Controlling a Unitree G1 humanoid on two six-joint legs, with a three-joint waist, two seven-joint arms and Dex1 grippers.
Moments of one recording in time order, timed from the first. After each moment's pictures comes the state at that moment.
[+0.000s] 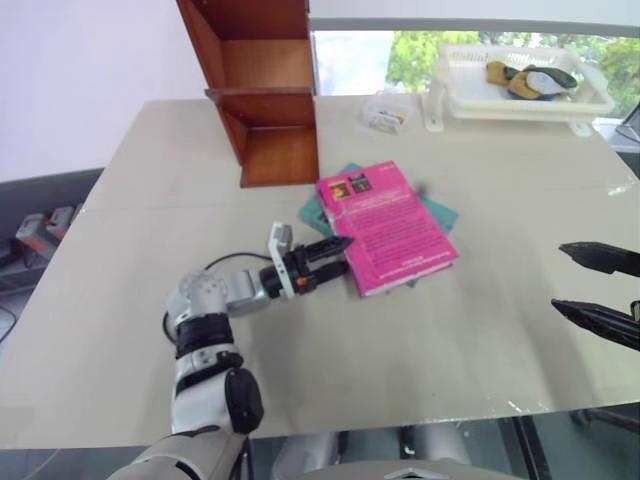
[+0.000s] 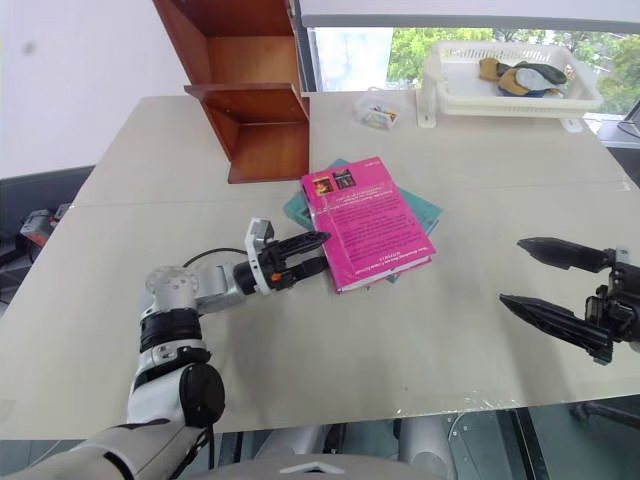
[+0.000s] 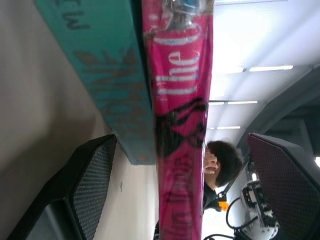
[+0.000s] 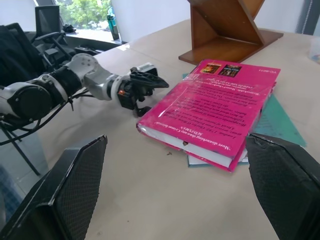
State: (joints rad) left arm -0.64 0.15 0.56 0.44 -0.74 1.52 -0.68; right arm 0.28 -0.93 -0.80 -0.53 1.08 0.70 1.12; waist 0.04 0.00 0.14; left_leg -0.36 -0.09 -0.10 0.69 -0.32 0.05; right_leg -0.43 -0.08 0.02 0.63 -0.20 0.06
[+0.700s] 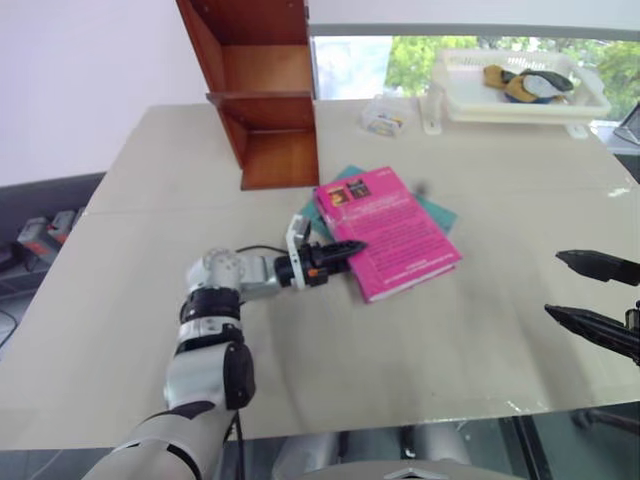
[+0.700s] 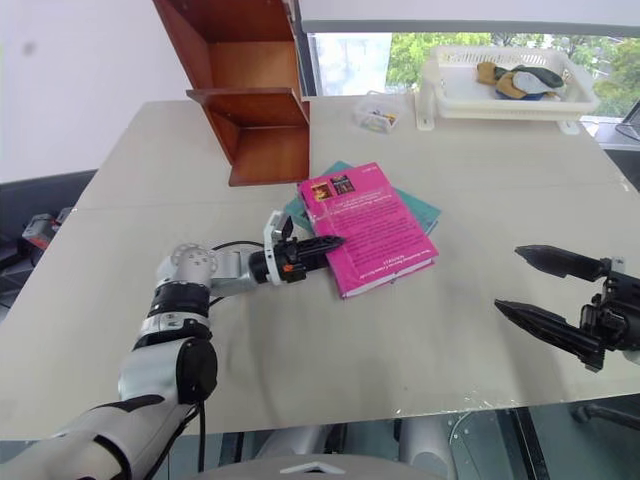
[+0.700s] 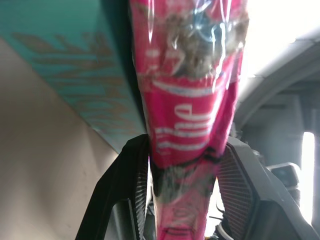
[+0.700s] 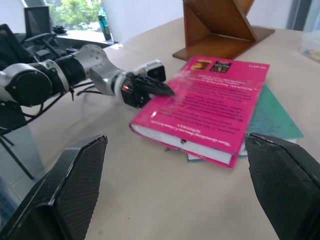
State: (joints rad) left arm -0.75 0.27 0.38 0.63 -0.77 1.51 -0.83; right arm 0.33 -0.90 -0.81 -0.57 1.07 0.69 1.08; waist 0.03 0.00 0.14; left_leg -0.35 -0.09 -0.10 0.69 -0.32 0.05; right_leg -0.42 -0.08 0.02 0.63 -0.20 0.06
